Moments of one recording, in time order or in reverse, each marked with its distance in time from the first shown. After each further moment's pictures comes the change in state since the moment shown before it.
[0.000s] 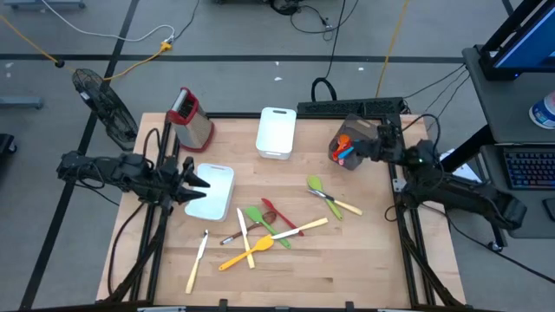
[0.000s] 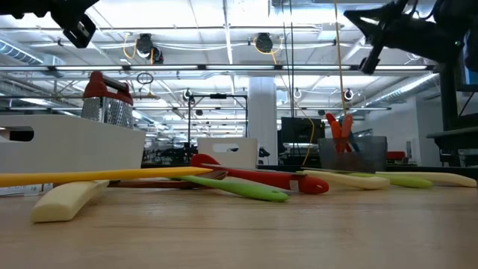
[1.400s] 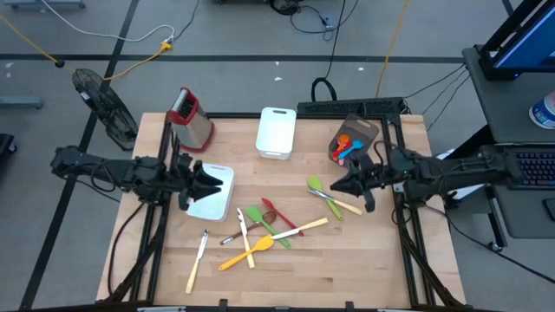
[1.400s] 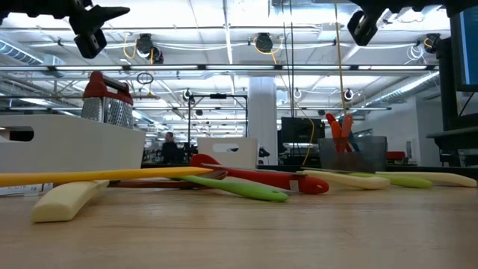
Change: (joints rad) left arm 0.000 0.212 0.019 0.148 -0.129 -0.292; right arm 0.698 0.087 0.426 -0.986 0.405 -1.009
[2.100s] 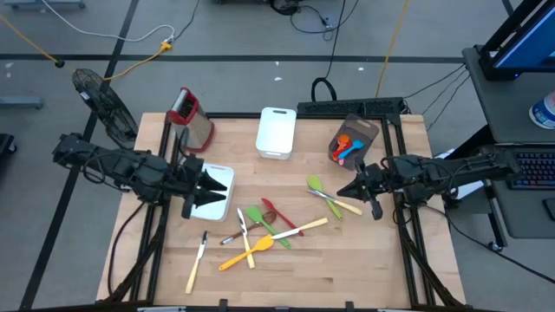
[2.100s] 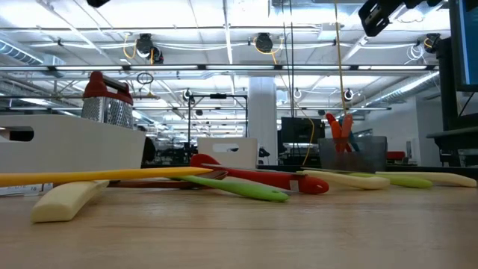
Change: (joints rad) left arm -0.121 0.325 0.498 -0.426 -0.056 0.023; right arm 0.098 -0.082 0.000 -0.111 0.077 -0.172
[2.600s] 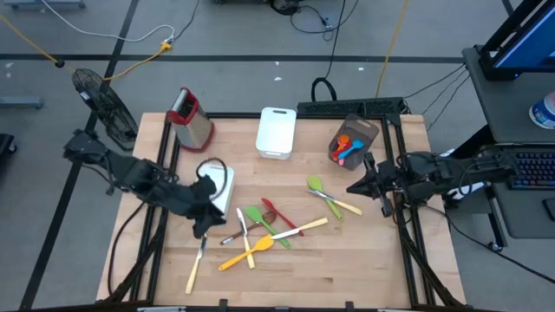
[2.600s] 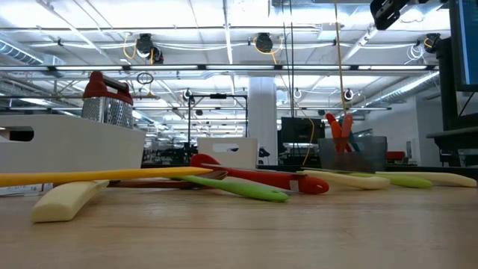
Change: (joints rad) left arm -0.148 0.295 0.278 -0.441 0.054 -0.449; right arm 0.000 -0.124 -0.001 -0.071 0.000 -0.037
